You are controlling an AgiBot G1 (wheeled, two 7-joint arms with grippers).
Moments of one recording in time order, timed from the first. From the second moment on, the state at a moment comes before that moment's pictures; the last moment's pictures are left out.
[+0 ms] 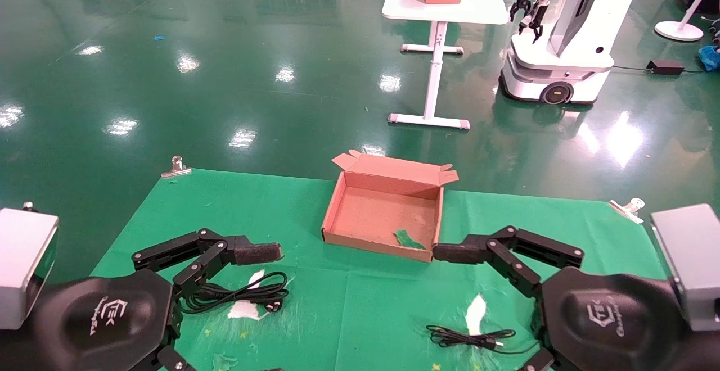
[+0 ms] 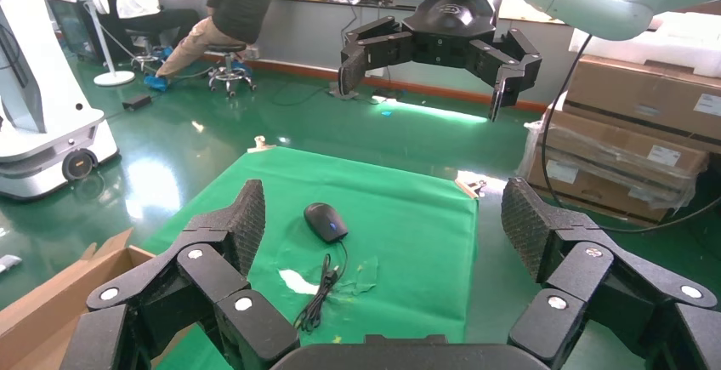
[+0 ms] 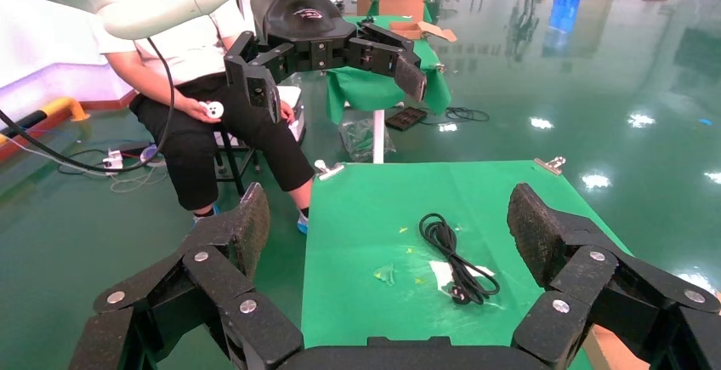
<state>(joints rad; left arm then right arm) -1.08 0.61 0.28 -1.28 0.73 1.49 -0.19 1.08 -0.61 -0.28 1.28 -0.73 -1.49 0.18</state>
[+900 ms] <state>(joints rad) -1.08 0.61 0.28 -1.28 0.73 1.49 -0.19 1.08 -0.61 -0.28 1.28 -0.73 -1.49 0.18</state>
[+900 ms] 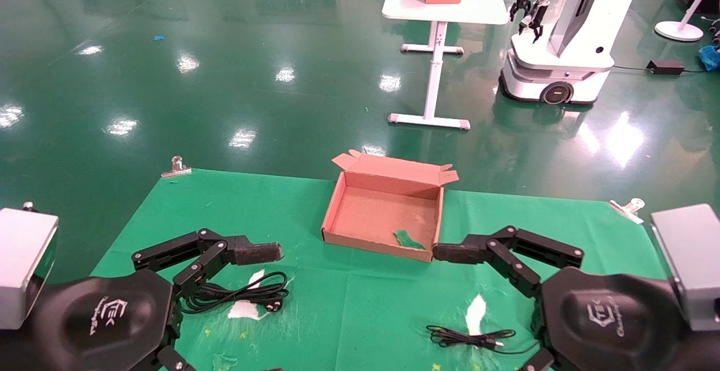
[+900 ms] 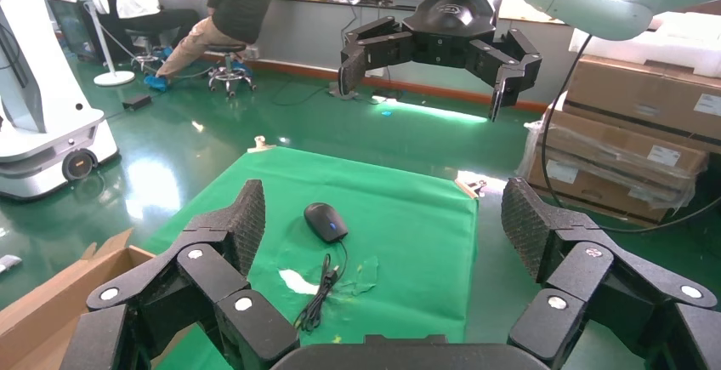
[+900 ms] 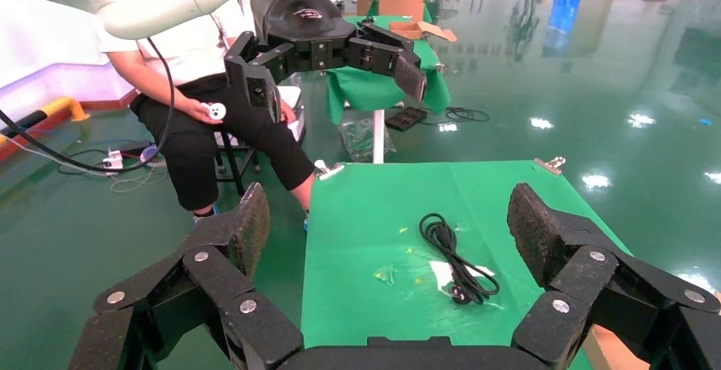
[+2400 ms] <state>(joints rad) -1.08 0.61 0.28 -1.28 0.73 1.49 -0.19 1.08 -0.61 -0.28 1.28 -0.73 -1.49 0.18</state>
